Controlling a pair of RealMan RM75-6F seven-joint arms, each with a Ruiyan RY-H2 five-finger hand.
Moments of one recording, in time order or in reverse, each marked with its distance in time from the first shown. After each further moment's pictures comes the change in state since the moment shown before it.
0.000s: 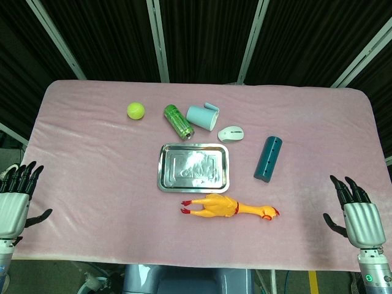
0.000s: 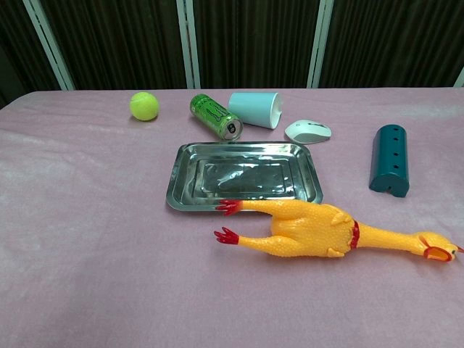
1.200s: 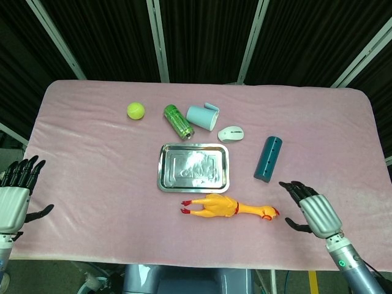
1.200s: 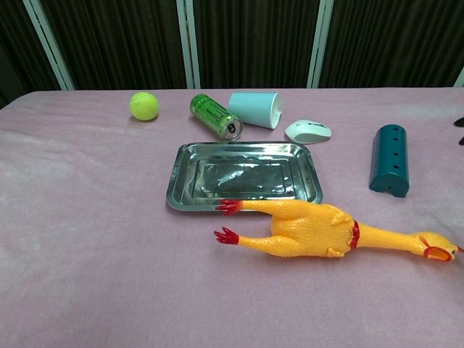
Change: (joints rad) left arm -0.033 0.048 -0.020 -0.037 -0.002 -0.030 -0.036; right arm 0.192 0.015 -0.045 -0.045 -0.115 -0.279 0.168
